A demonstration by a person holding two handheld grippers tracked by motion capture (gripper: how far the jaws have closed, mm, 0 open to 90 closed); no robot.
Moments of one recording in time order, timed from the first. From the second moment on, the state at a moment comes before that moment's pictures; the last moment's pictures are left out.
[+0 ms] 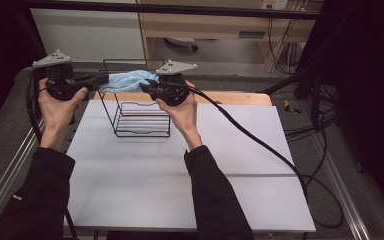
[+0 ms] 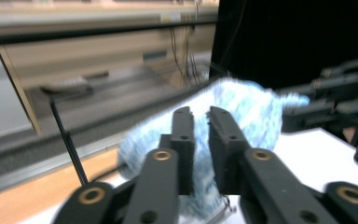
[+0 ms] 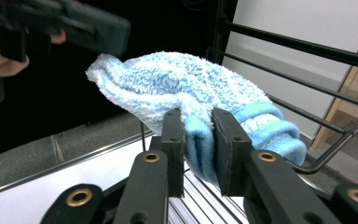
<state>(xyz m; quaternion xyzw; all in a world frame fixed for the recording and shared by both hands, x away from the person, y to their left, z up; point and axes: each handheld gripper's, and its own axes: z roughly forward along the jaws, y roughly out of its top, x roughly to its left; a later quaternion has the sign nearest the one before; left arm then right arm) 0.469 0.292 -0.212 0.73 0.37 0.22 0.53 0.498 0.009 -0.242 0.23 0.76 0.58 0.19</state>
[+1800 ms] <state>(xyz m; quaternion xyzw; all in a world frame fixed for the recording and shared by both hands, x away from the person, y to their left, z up) 0.468 0.291 -0.259 0.75 0.38 0.24 0.49 0.500 0.003 -0.268 0.27 0.78 0.55 0.15</state>
